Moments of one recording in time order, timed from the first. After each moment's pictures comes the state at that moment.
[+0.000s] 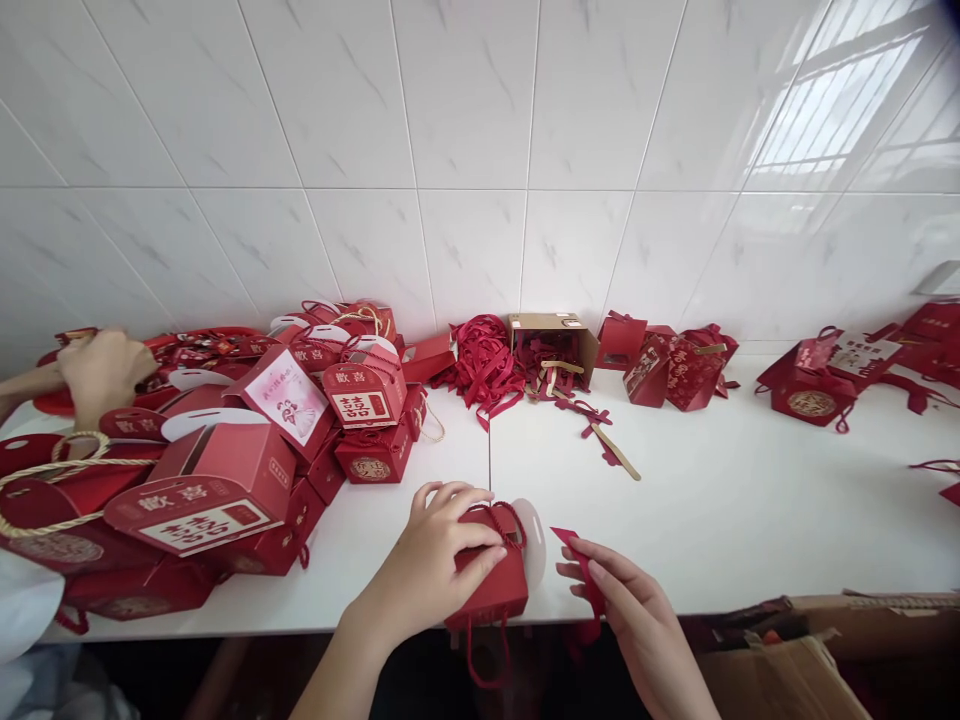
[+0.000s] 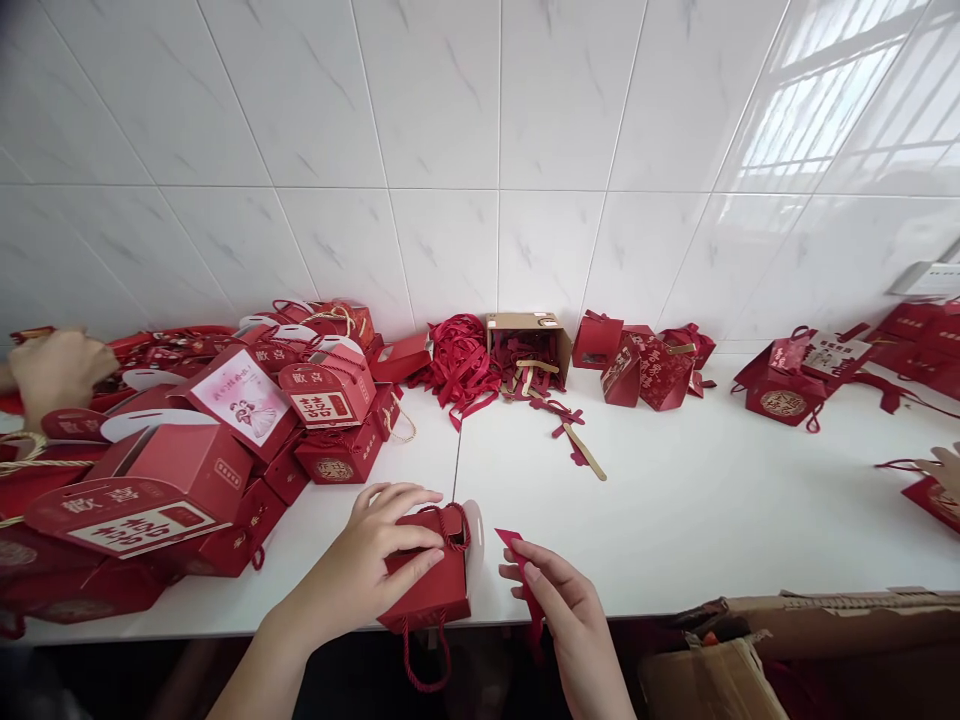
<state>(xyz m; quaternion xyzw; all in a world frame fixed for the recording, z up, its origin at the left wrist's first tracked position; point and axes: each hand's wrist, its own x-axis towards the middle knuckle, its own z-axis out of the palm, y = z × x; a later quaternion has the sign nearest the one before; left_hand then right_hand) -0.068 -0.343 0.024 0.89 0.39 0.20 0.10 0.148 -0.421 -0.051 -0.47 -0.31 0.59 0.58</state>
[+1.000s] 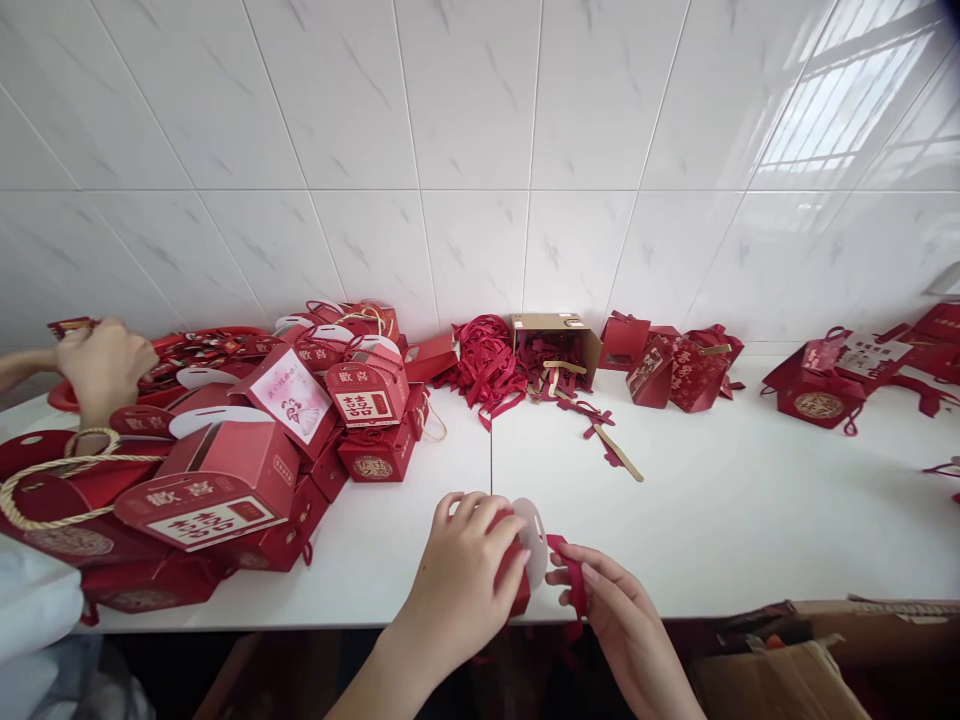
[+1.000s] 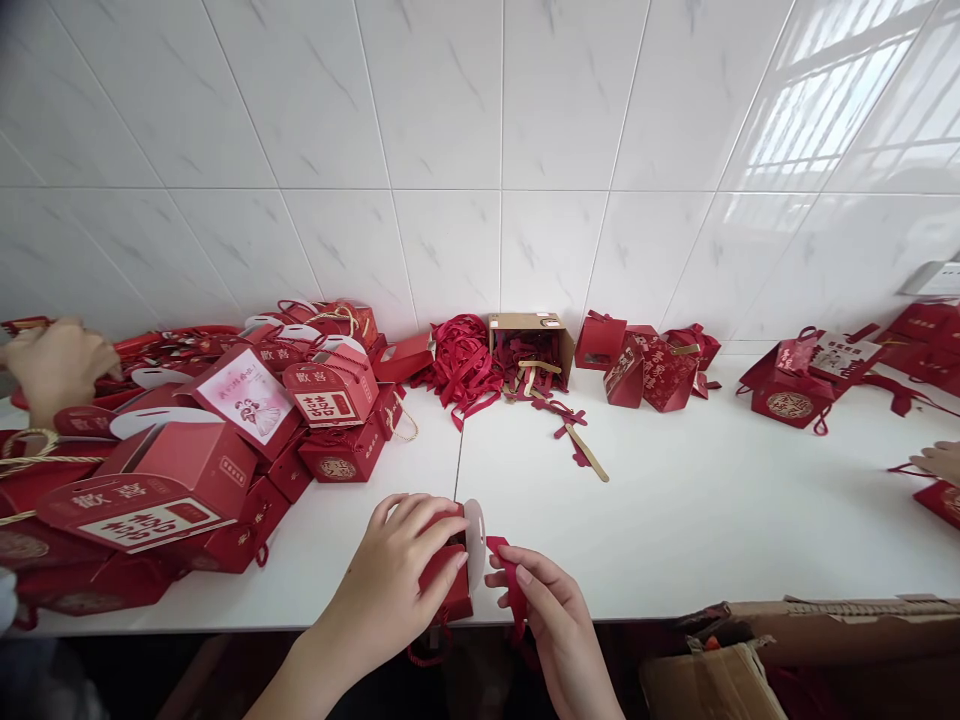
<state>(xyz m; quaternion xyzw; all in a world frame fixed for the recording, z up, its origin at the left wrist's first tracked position) -0.034 -0.363 0.020 0.88 0.42 0.21 0.06 0.140 -0.418 -0.052 -0.39 -0.29 0.66 0.58</state>
